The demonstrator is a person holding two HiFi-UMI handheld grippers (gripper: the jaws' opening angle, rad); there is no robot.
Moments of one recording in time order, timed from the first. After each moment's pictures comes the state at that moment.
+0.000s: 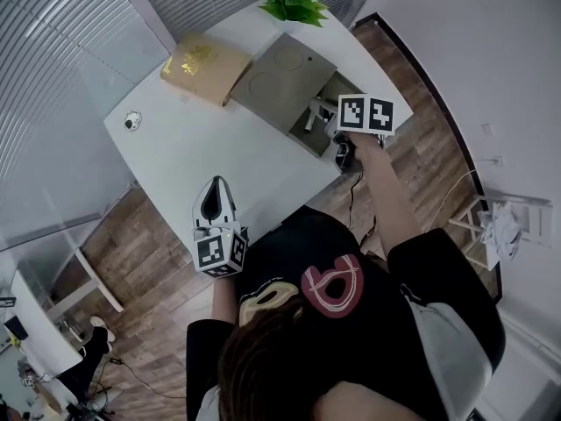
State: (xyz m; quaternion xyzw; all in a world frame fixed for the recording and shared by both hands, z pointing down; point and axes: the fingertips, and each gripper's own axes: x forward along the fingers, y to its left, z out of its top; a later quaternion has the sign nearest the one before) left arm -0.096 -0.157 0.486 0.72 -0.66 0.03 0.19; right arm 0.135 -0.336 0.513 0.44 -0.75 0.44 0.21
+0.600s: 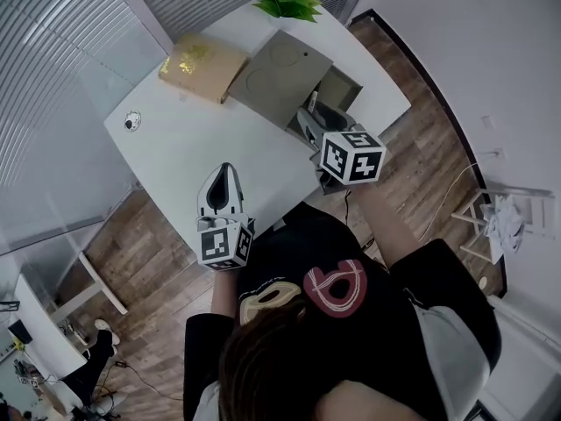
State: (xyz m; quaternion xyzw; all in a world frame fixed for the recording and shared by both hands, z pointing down) left arm -0.067 -0.169 0.452 0.77 -0.62 0.01 0.16; right arm 0.109 -0.287 0.462 0.48 -0.82 0.27 0.14
